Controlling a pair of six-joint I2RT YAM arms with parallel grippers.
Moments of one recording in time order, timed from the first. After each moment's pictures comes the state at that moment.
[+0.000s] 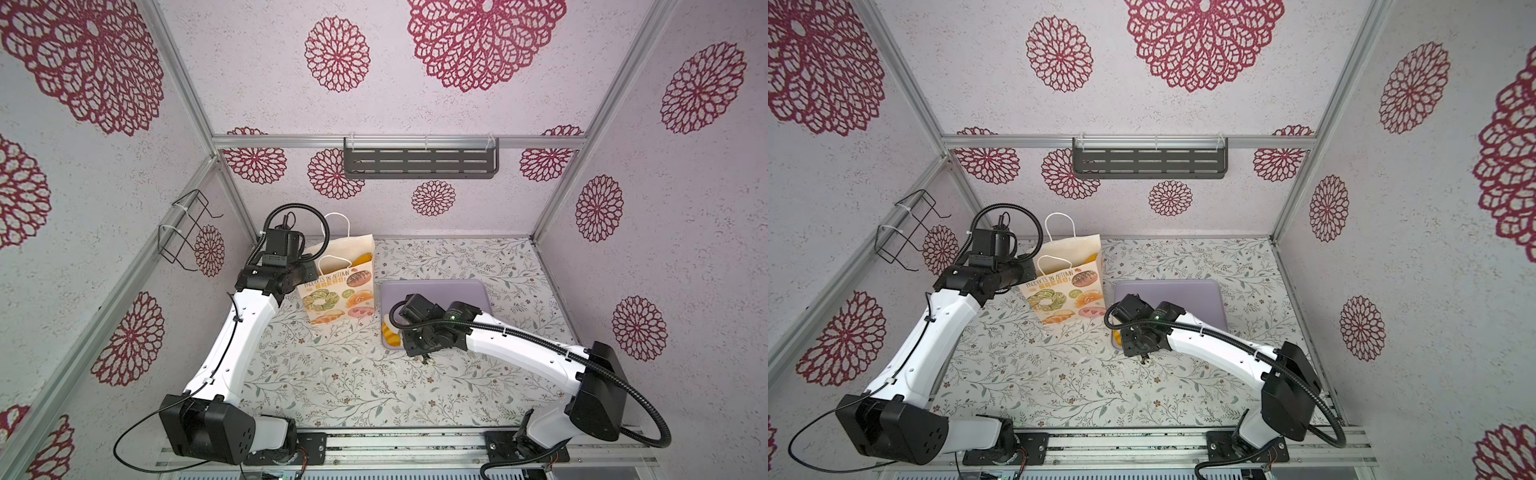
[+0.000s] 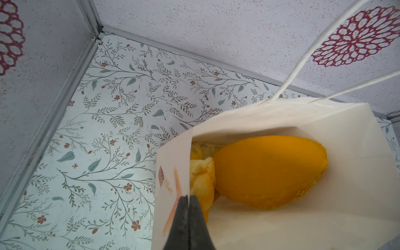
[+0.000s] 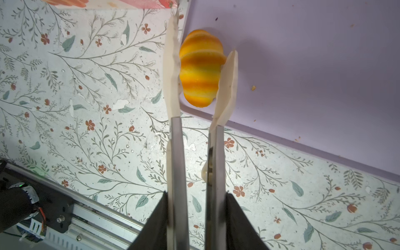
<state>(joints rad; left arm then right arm) -0.15 1.37 1.40 -0.79 -0.12 -0.36 0.99 1.54 1.29 -0.91 0.08 0.67</state>
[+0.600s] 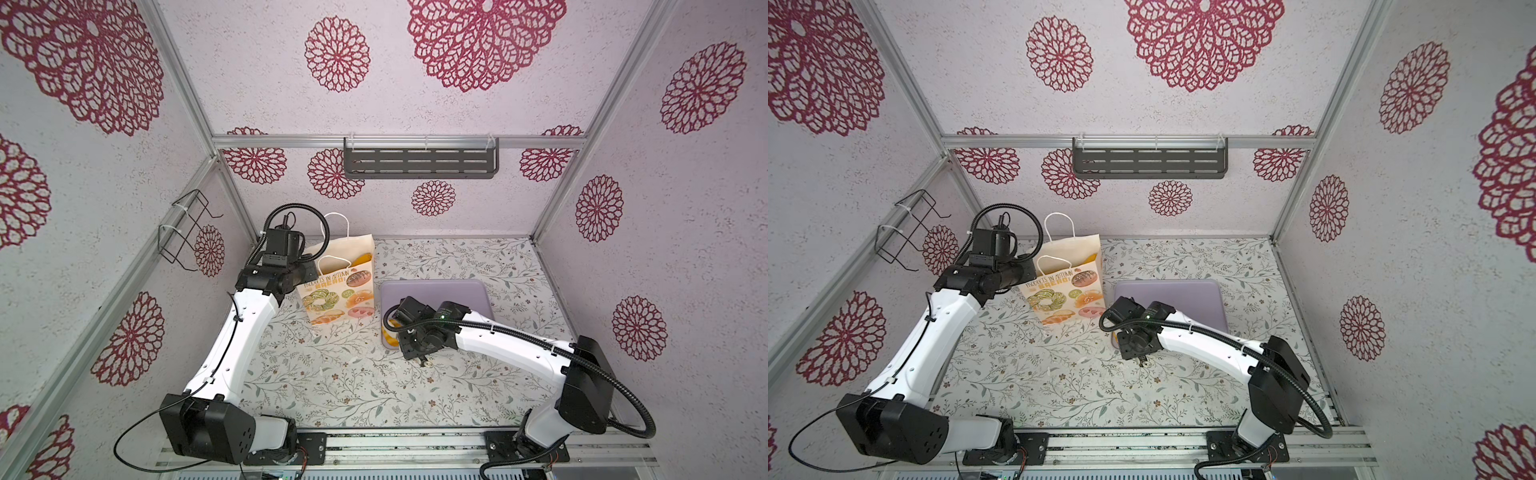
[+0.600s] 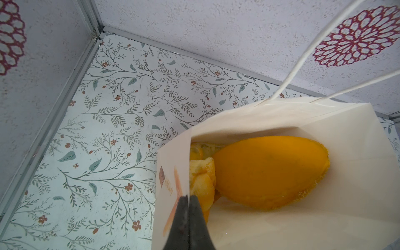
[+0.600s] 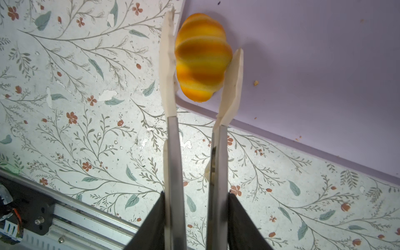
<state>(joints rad) -0.15 1.37 1.40 -0.79 -0.13 -0.36 1.01 1.60 1.32 -0.94 0.09 0.64</state>
